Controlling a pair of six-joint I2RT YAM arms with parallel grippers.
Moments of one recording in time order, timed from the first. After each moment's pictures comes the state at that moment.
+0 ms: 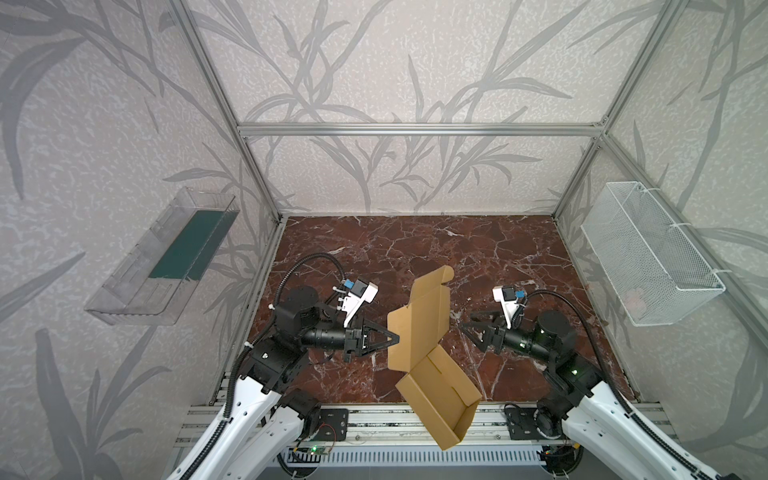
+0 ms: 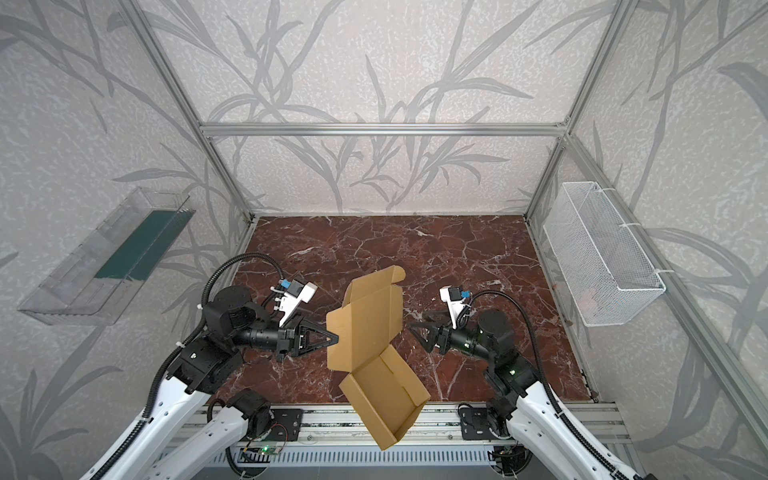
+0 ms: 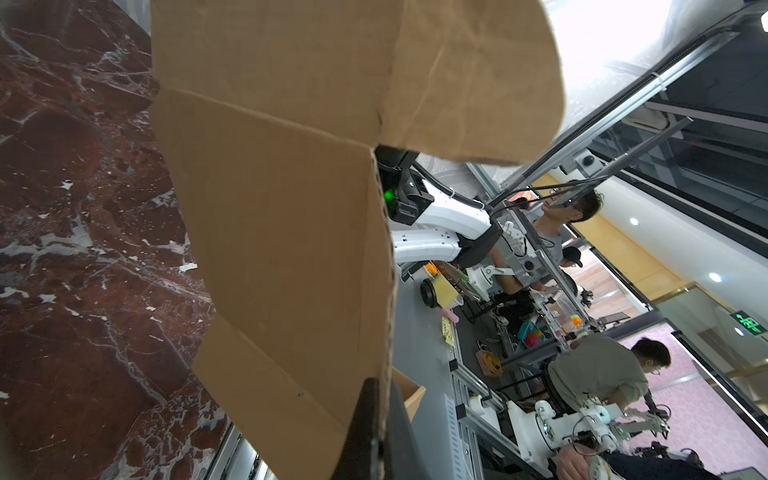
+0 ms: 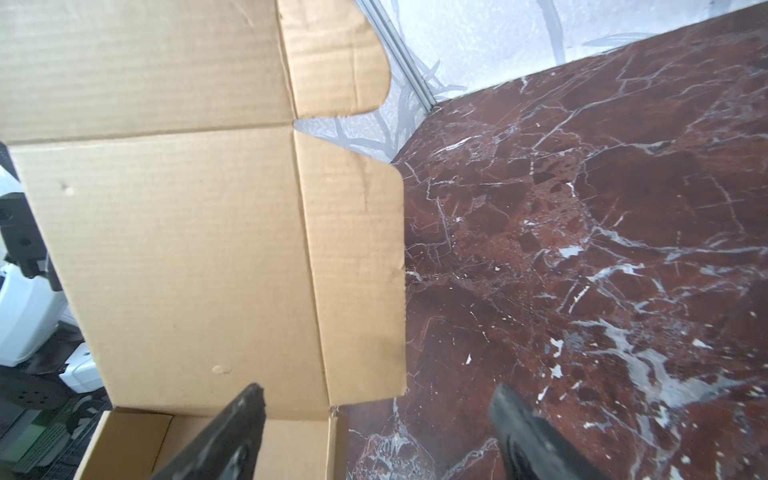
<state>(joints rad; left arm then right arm) -0.45 0.65 0.75 -0.33 1.14 -0.58 0.51 0.59 0.34 0.06 -0.58 0.59</state>
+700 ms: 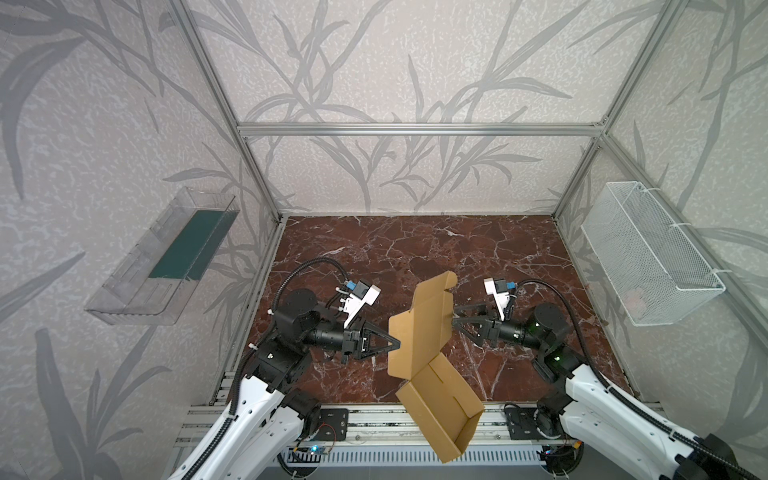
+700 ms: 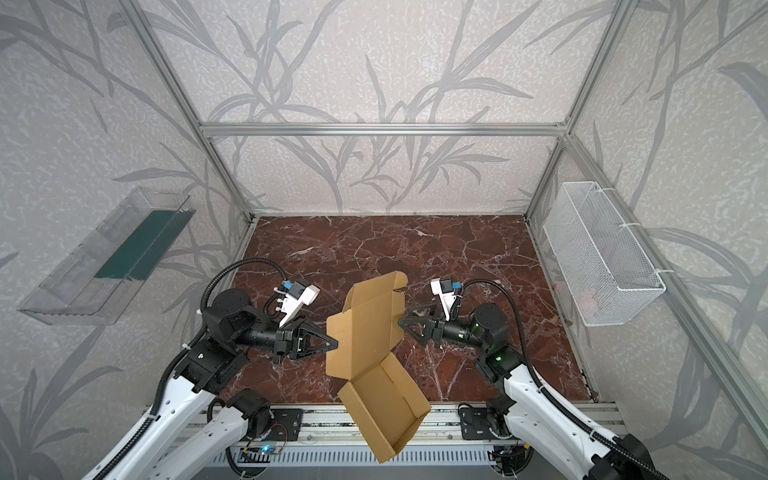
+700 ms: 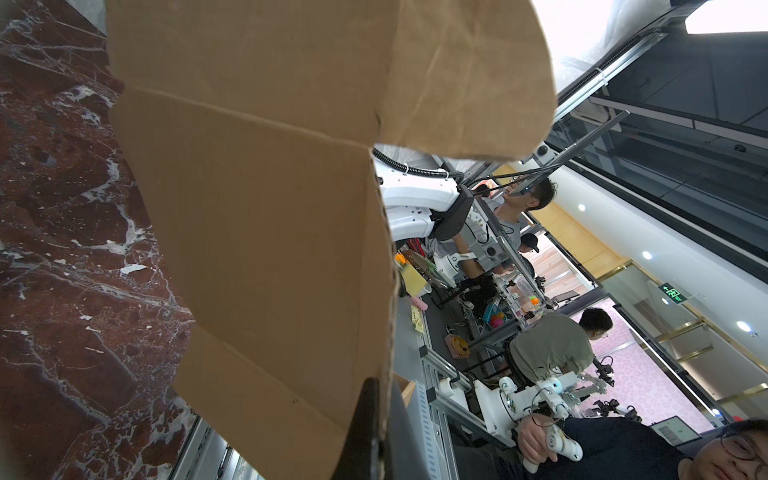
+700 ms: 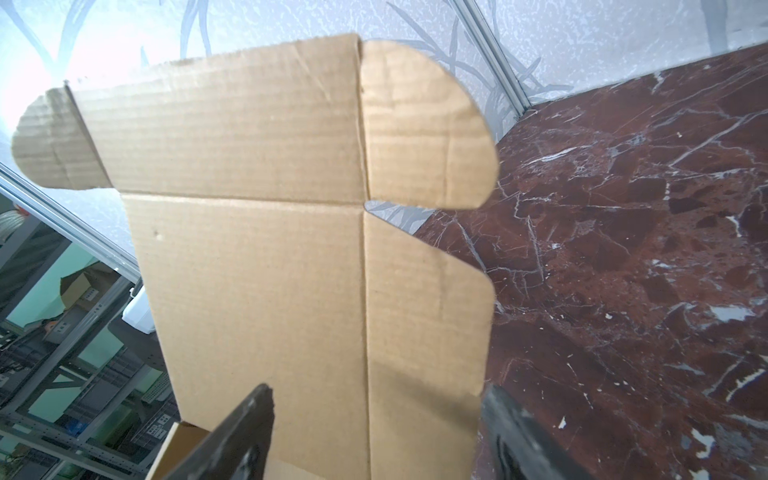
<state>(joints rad) -0.45 0.64 0.68 -0.15 1.25 -0.72 0.50 0.78 0.33 0.46 -0.78 0.73</state>
